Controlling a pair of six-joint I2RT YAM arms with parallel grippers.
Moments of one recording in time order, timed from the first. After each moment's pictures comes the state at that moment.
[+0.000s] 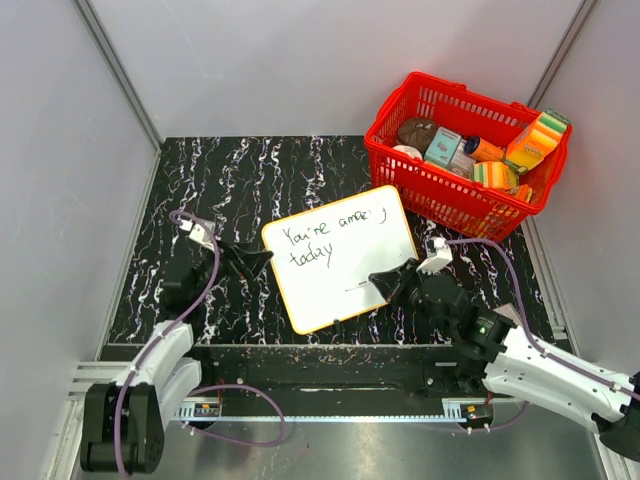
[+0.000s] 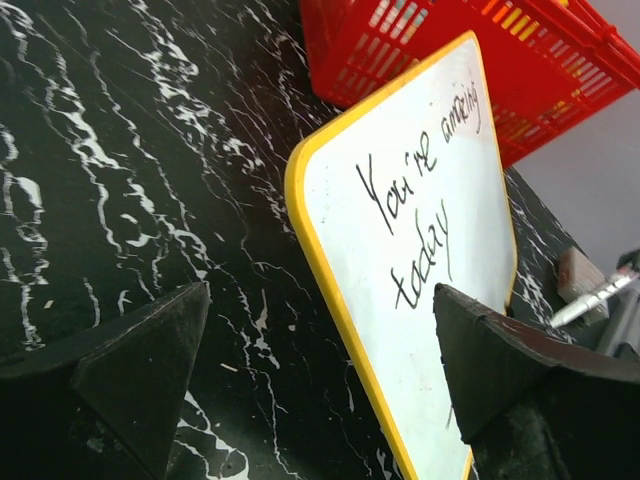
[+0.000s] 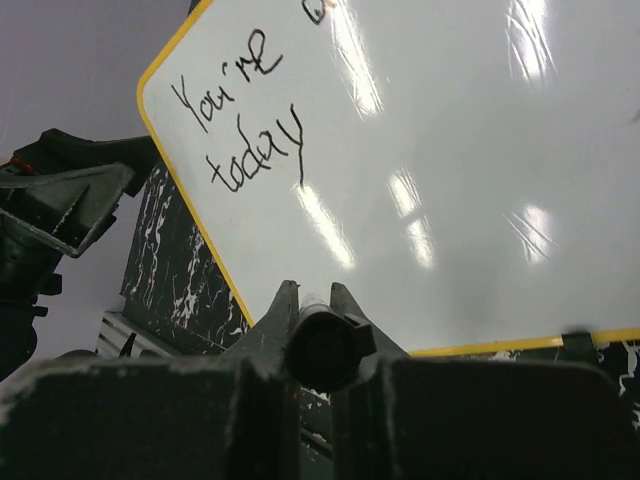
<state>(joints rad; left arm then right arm) -0.03 0.89 0.18 0.64 0.68 -0.49 0.97 0.66 0.46 -0.09 0.37 0.89</state>
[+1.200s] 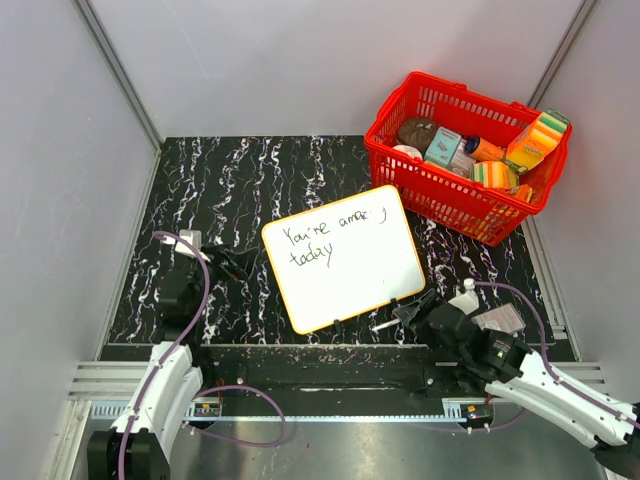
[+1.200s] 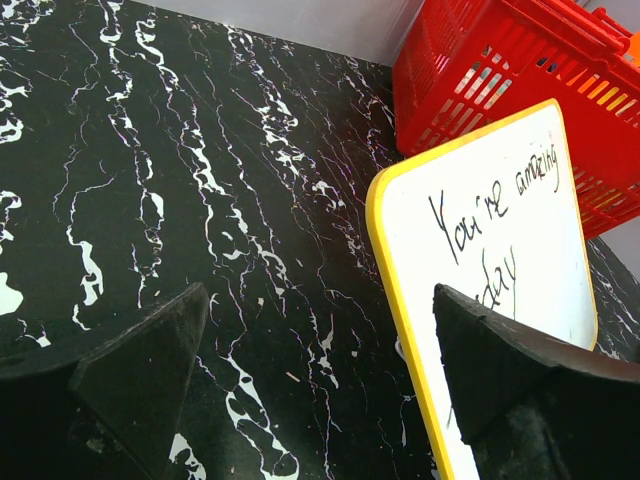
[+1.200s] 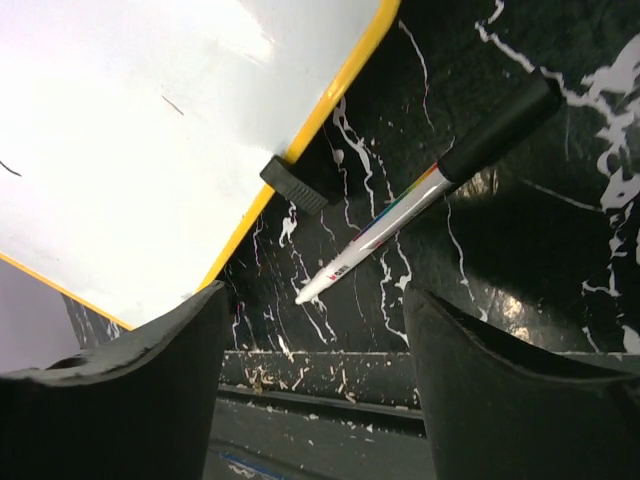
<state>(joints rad) -0.03 0.58 0.12 0.46 0.41 -0.44 0.96 0.28 0.23 -0.69 0.39 1.44</state>
